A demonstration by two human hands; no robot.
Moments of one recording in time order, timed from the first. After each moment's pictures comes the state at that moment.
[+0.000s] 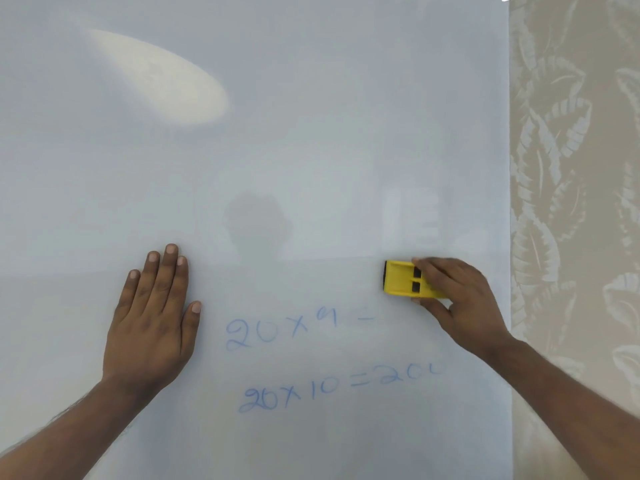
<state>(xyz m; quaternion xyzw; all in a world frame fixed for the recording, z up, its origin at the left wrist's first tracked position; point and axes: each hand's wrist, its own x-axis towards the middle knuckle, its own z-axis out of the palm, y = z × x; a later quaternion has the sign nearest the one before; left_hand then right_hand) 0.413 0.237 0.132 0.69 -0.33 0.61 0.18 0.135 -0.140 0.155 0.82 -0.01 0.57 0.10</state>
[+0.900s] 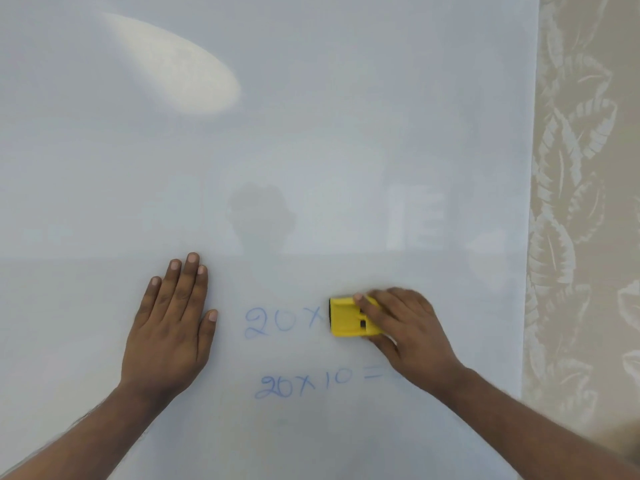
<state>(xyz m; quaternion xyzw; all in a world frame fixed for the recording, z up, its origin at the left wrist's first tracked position) 0.414 0.244 0.105 0.70 -0.34 0.61 0.18 0.189 -0.062 0.112 0.82 0.07 0.54 0.19</state>
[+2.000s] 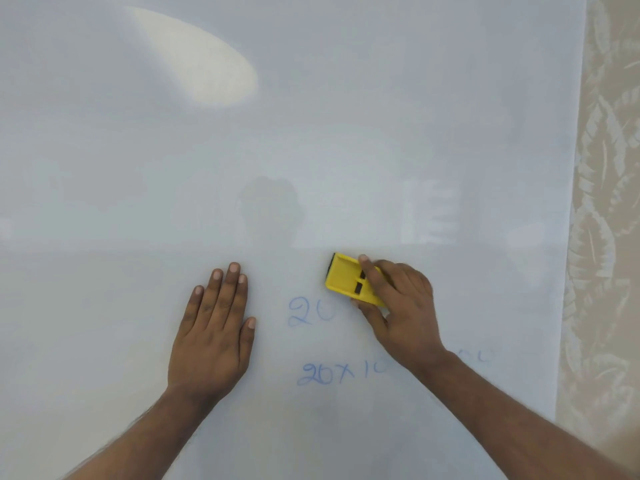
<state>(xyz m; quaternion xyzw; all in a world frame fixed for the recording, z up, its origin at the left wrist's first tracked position) 0.414 0.253 0.080 0.71 -0.34 0.60 0.17 0.237 0.011 0.130 0.78 0.02 0.61 0.11</state>
